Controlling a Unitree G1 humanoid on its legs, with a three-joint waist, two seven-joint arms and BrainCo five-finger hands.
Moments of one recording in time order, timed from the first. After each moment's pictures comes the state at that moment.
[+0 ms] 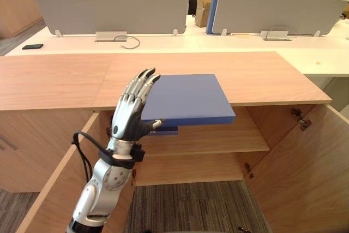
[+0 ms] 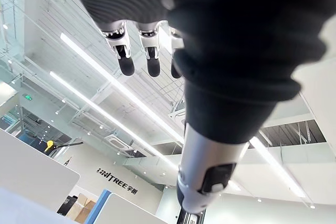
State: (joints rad) left arm 0.00 0.34 -0.22 -0.48 0.75 -0.15 0.27; right arm 0.07 -0.09 -0.19 1.15 -0.22 0.08 -0.10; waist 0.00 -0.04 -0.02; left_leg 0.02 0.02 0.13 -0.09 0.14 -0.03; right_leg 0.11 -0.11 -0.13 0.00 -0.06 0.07
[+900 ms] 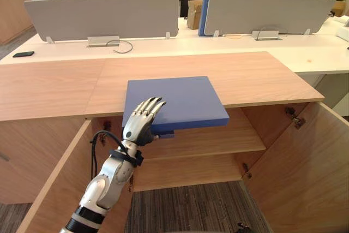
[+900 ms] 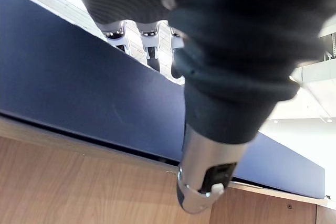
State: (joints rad) left arm -0.06 0.40 -0.28 -0.15 0.87 -0.12 0.23; right arm 0.06 -0.09 -0.20 1.13 -0.22 0.08 -0.10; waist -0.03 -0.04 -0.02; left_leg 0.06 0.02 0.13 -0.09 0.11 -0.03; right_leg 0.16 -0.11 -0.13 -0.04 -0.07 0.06
